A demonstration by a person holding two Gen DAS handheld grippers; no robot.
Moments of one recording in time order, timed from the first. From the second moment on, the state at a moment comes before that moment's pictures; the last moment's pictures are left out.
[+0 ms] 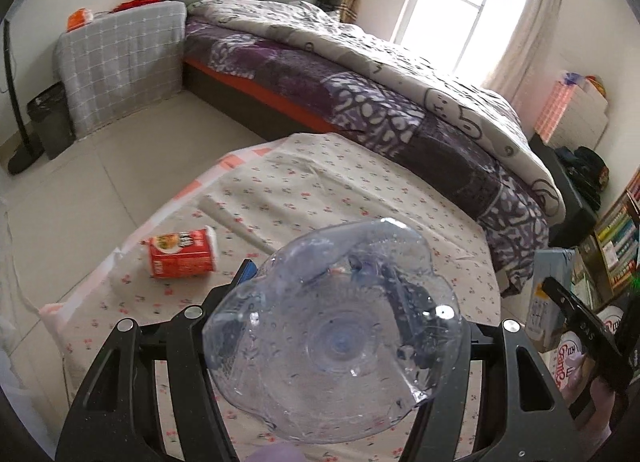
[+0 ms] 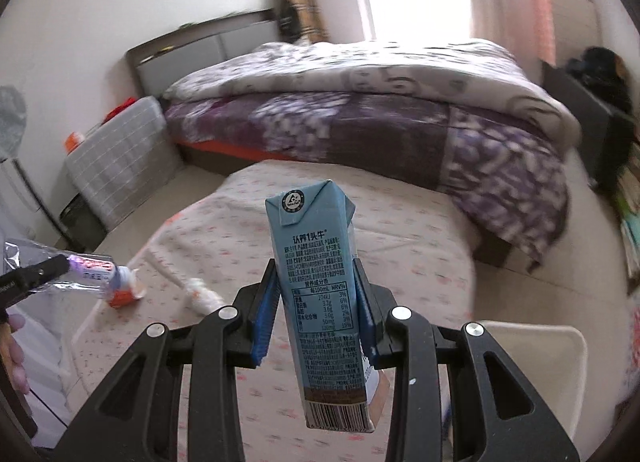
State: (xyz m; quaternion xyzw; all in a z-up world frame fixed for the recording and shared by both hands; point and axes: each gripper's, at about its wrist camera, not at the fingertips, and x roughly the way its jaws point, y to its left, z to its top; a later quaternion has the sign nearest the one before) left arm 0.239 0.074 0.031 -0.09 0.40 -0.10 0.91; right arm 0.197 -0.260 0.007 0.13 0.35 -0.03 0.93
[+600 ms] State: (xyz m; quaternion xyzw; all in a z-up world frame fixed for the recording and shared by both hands) left arm 0.226 -0.042 0.015 -0.03 0.40 -0.20 0.89; right arm 0.124 -0.371 0.023 0.18 0.32 -0.14 0.92
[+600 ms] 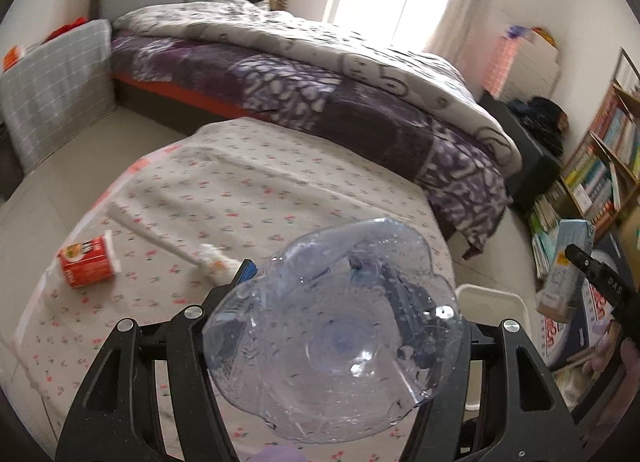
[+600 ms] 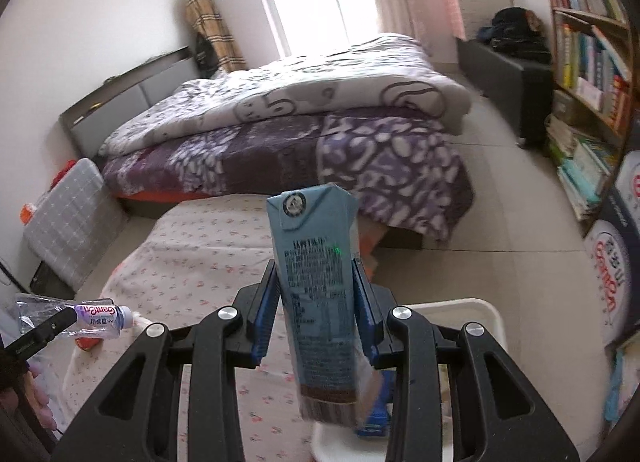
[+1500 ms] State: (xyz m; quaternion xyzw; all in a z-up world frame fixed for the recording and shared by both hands) left arm 0.151 -0.245 -0.035 0.05 0.44 -0.41 0.80; right arm 0.052 -0.457 0.028 0.23 0.27 -0.28 0.89
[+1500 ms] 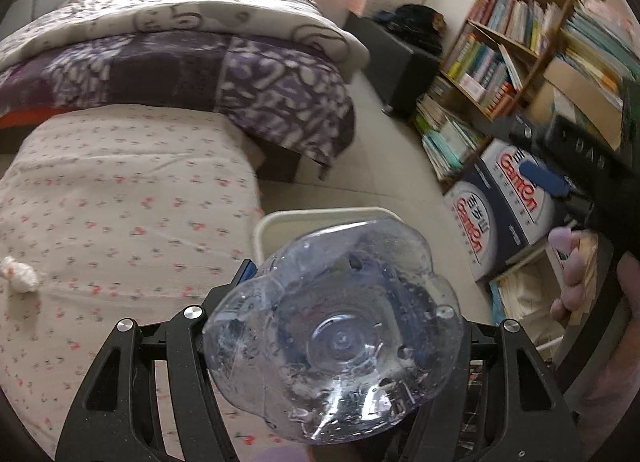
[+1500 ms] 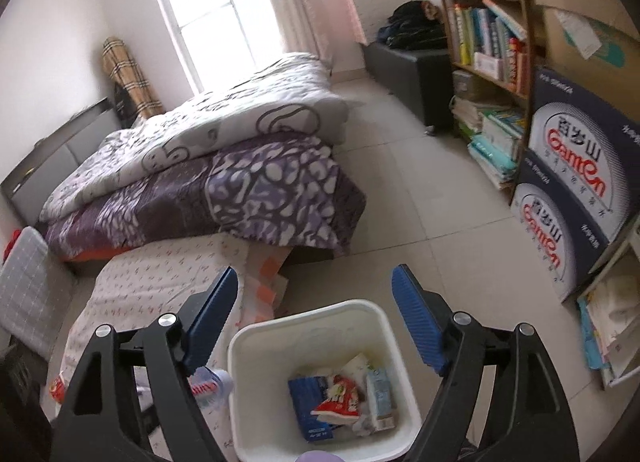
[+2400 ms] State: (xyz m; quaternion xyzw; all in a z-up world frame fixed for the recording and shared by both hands) left arm 0.184 -0.206 -0.056 0.12 0.45 -0.28 0.84; right arm 0.097 -0.405 0.011 0.22 0.33 -0.23 0.89
